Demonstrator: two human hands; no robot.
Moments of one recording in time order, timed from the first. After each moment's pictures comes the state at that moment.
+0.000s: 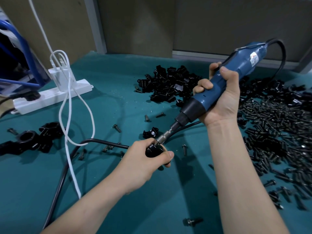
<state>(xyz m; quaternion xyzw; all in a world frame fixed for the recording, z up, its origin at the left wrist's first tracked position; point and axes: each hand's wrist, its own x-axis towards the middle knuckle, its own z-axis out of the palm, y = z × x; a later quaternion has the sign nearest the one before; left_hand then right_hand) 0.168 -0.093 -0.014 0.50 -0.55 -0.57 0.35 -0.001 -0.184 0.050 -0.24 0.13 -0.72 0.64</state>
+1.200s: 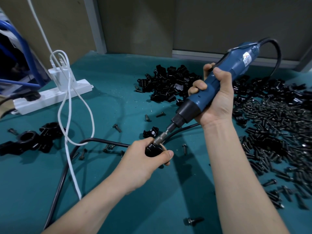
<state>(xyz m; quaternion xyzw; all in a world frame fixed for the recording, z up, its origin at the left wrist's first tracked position) 0.169 -0.096 -0.020 0.51 -0.55 -0.55 0.36 0.007 -0.184 0.049 -0.23 0.13 -0.71 0.65</state>
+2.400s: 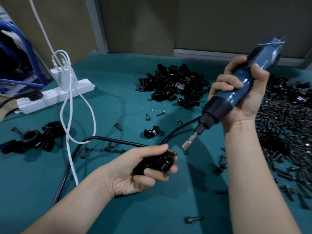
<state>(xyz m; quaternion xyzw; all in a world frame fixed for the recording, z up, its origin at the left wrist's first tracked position) 0.184 -0.101 -0.011 0.21 -0.18 -0.94 0.18 -0.034 -0.182 0.054 -0.17 -0.03 -0.66 0.73</state>
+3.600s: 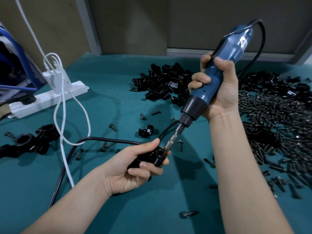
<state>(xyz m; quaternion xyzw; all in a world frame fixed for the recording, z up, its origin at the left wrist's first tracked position) 0.183 -0.104 -0.013 0.22 -0.11 -0.94 0.23 -0.014 -0.180 0.061 -0.27 0.10 -0.66 0.69</state>
